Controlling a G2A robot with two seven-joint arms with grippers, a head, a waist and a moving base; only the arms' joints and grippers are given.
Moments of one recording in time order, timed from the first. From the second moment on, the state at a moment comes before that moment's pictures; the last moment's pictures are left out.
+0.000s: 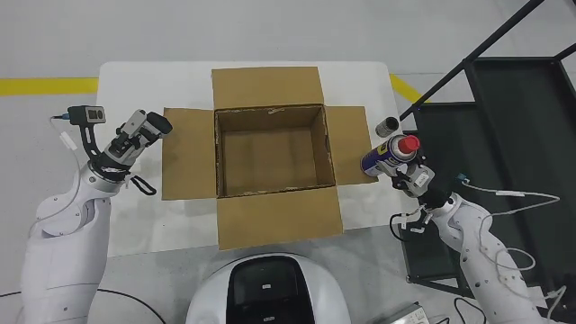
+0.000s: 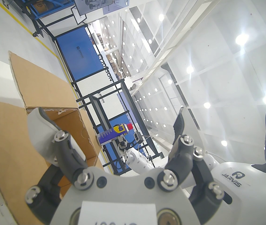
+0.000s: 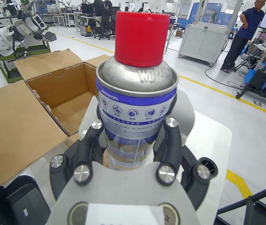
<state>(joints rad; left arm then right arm) 1.29 -1.17 -1.58 -1.45 -0.44 -0.58 -0.86 -1.64 -1.03 1.63 -1.46 -1.45 -0.72 -0.79</state>
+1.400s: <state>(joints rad) 1.29 -1.17 -1.58 -1.45 -0.44 -0.58 -0.86 -1.47 -1.12 1.40 -0.75 -1.44 -0.26 -1.24</state>
